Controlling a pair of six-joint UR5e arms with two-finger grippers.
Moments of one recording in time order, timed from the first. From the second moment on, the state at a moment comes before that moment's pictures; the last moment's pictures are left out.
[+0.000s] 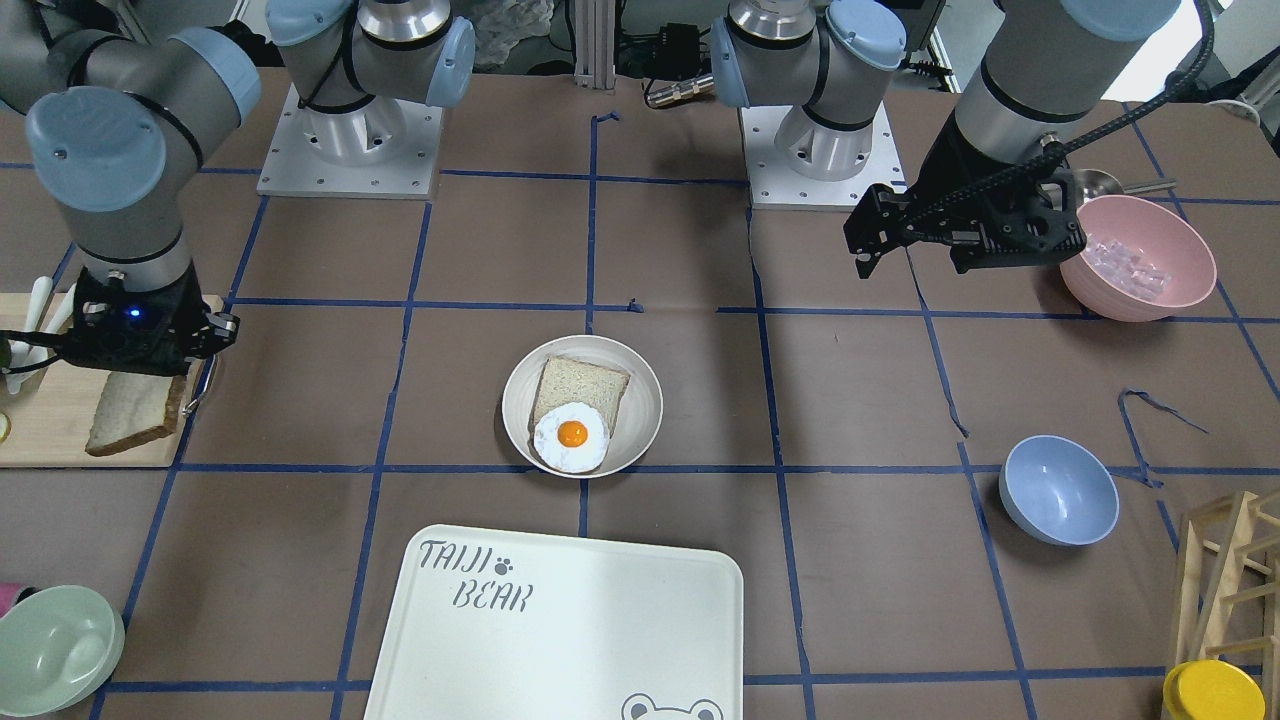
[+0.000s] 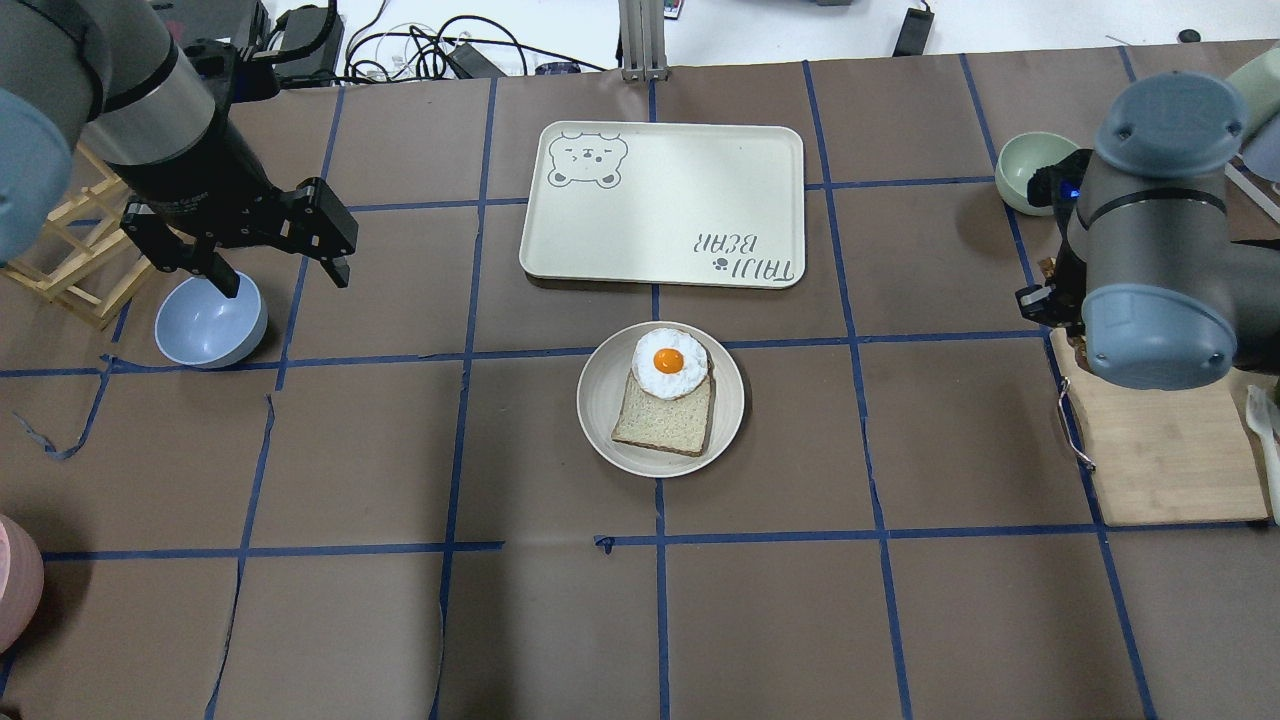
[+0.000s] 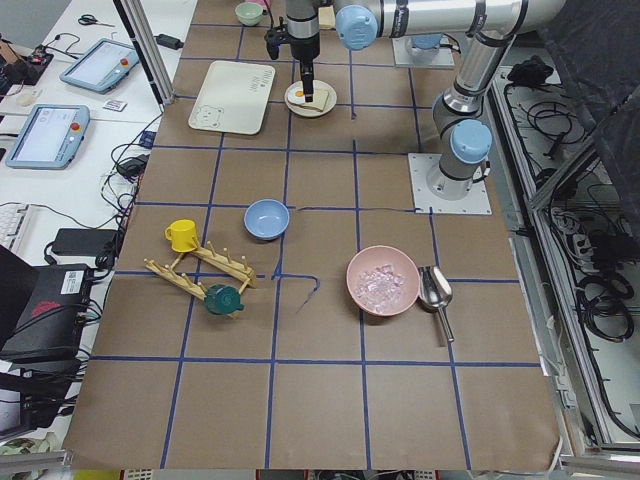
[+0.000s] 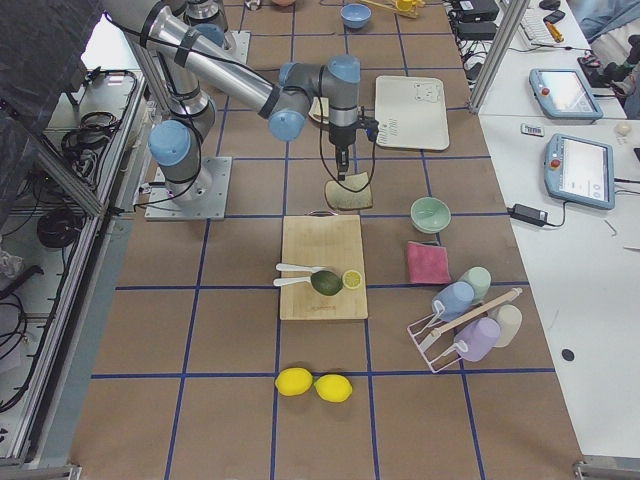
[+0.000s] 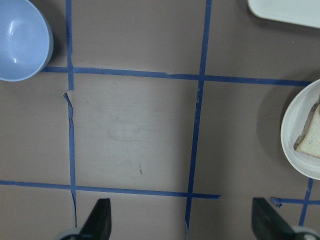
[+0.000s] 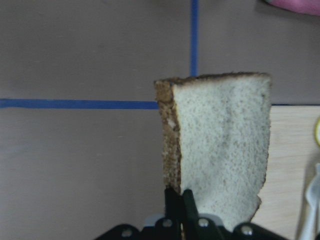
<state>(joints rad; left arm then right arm) -1.47 -1.55 -1.63 -1.59 1.60 0.03 1.40 -1.51 1.98 -2.12 -1.82 -0.22</state>
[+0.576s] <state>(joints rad) -1.47 -1.55 -1.64 -1.59 1.60 0.03 1.86 -1.28 1.53 -1.80 -1.65 0.47</state>
